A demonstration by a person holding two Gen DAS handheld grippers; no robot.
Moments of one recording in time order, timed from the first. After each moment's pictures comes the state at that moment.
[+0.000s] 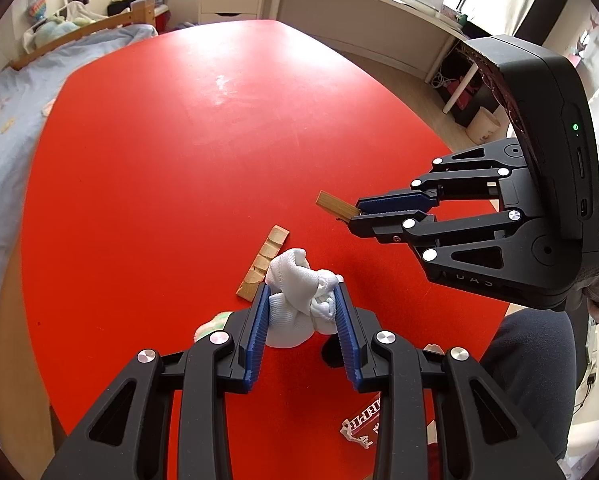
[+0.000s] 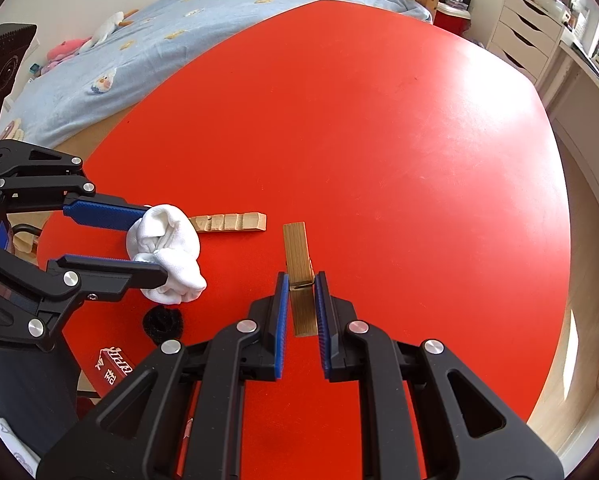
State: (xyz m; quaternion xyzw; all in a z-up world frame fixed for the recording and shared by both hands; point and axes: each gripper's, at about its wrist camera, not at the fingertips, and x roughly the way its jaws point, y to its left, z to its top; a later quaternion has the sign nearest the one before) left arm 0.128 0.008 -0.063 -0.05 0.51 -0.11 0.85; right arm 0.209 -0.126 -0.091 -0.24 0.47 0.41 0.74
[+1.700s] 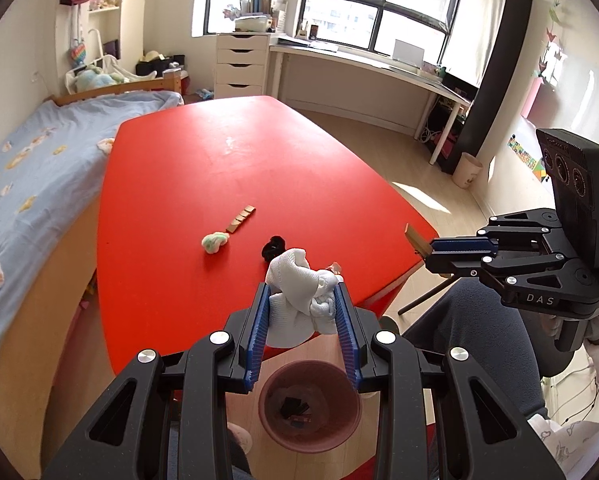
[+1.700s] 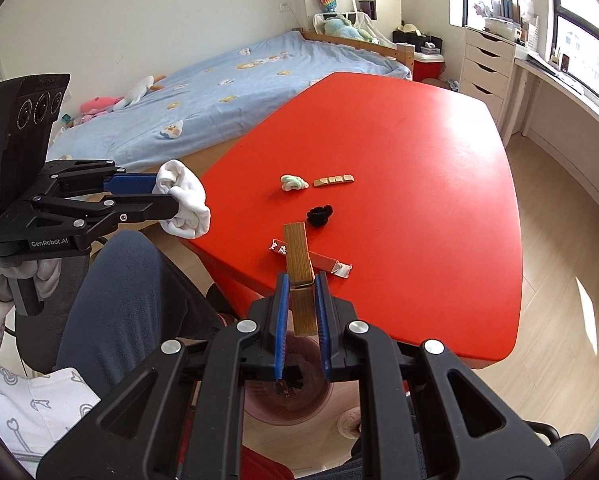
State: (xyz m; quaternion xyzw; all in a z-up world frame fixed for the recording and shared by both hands) left arm -0.051 -0.023 0.012 -0.05 0.40 -0.08 0.91; right arm 0.007 -0.248 -0.002 -0.14 0.40 0.43 0.80
